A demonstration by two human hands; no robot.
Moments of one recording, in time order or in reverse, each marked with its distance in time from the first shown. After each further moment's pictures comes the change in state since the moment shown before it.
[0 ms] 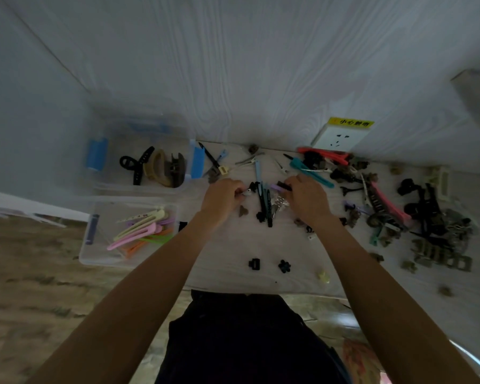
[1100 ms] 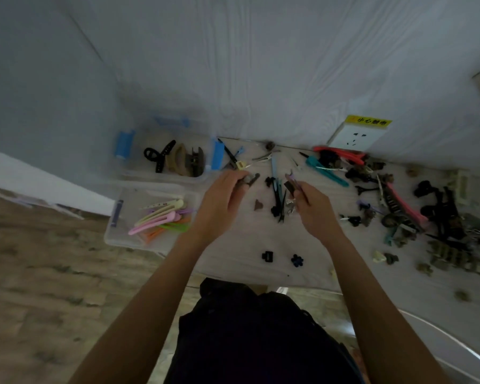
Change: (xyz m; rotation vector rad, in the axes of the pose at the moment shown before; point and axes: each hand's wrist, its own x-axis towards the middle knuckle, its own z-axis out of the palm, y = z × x) left_hand -0.085 0.026 -0.054 -0.244 0.370 0.177; right_hand -0.055 -0.045 -0.021 0.645 0.045 0.083
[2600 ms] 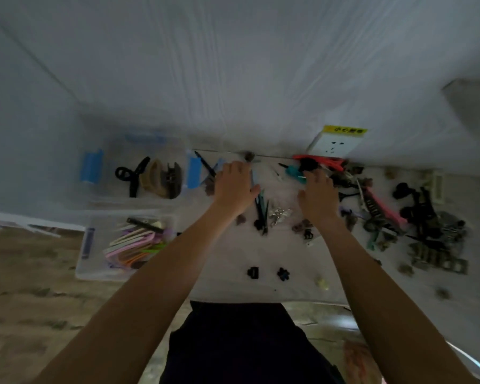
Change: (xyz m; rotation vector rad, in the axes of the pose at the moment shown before) left_hand 0.091 -0.034 0.086 0.556 -0.331 -0.130; right_hand 0.070 0.057 -0.018 -0.726 0.130 0.151
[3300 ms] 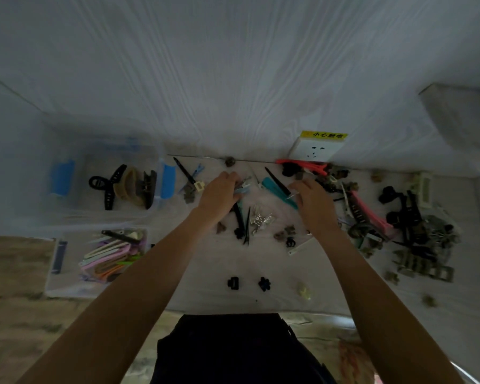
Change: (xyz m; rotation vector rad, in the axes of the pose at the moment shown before) left_hand 0.017 0.010 0.012 -0.164 -0.118 0.029; right_hand 0.006 0.041 -0.008 0.198 0.090 -0.208
